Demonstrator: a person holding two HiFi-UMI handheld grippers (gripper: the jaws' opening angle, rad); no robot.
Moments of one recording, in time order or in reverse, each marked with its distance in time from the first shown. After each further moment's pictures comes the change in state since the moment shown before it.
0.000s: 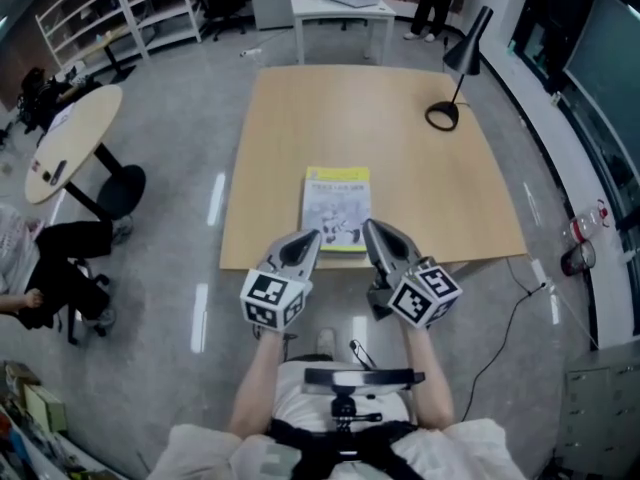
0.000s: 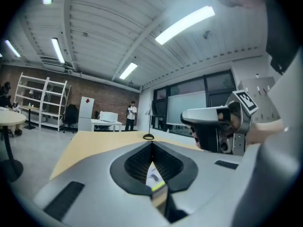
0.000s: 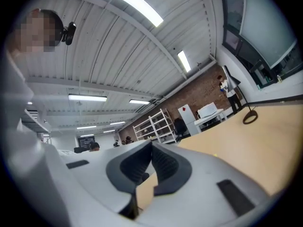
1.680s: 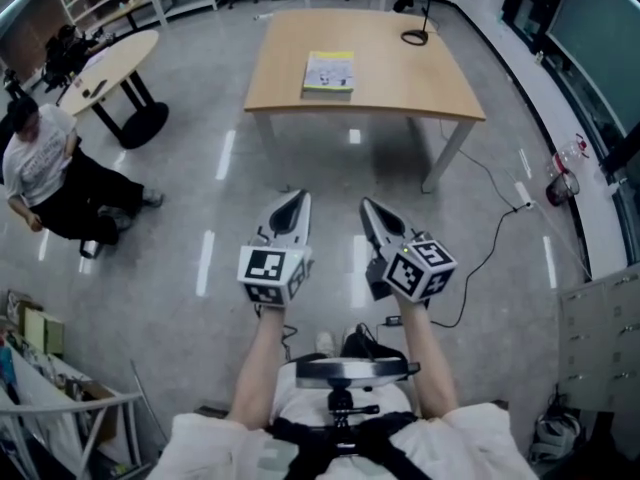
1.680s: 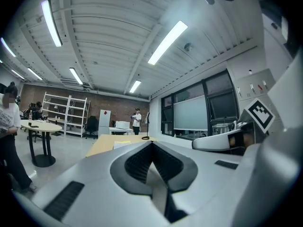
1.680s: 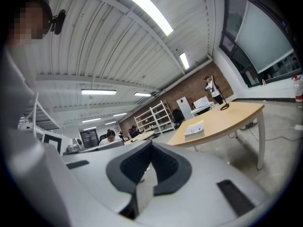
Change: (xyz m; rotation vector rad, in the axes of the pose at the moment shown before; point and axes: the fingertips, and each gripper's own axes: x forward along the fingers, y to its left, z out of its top) left arm -0.422 -0.347 -0.030 0.002 -0.087 0.218; right arm -0.435 0.312 -0.106 0.017 0.122 -0.050
